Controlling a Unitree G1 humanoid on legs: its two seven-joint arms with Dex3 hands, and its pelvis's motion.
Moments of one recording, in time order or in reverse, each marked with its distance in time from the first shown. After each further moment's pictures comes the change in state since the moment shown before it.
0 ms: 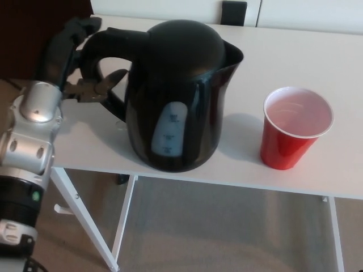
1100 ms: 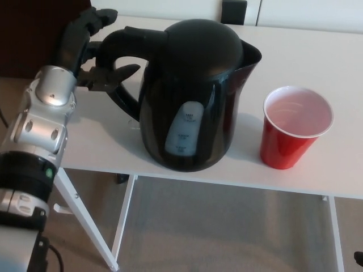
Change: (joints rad) left_arm -0.155 -0.020 -0.024 0.233 0.039 -0.075 0.020; right_arm -0.015 -0.002 0.007 -0.077 0.002 0.014 0.015
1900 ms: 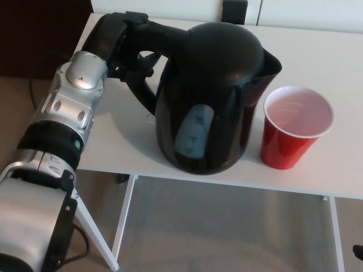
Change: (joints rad) left_arm -0.194 -0.093 -0.026 0.373 -0.012 -0.205 -0.094; right_arm -0.023 -0.001 -0.003 -0.009 -0.004 0.014 -0.009
